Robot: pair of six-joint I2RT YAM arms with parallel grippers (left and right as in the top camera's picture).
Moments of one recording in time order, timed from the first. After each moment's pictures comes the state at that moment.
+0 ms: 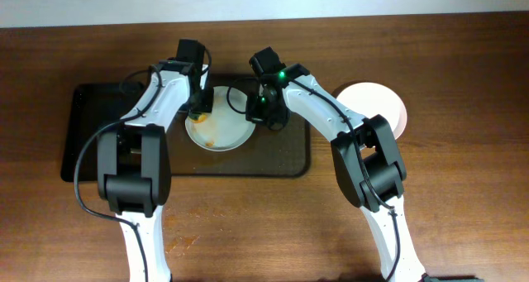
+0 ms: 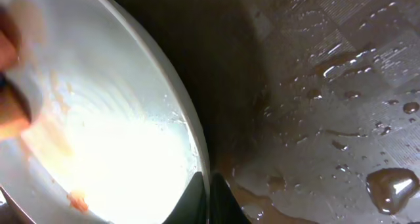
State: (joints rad) left arm -0.15 2.26 1.71 -0.78 -0.10 -0.03; right arm 0.50 2.38 1.93 -0.85 -0.30 0.63
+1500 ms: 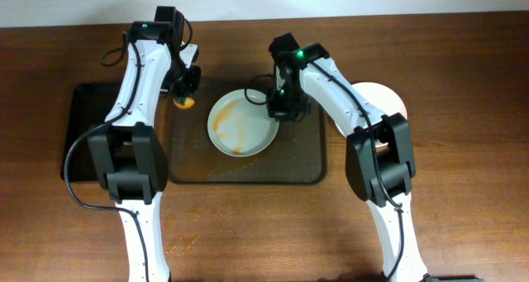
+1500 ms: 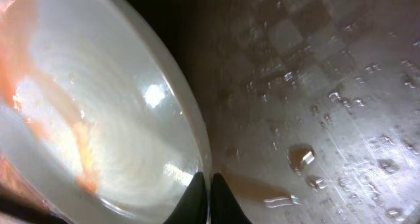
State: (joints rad) left arm -0.08 2.36 2.21 -1.30 0.01 0.09; right arm 0.42 2.38 2.11 -1.21 -0.25 0.33
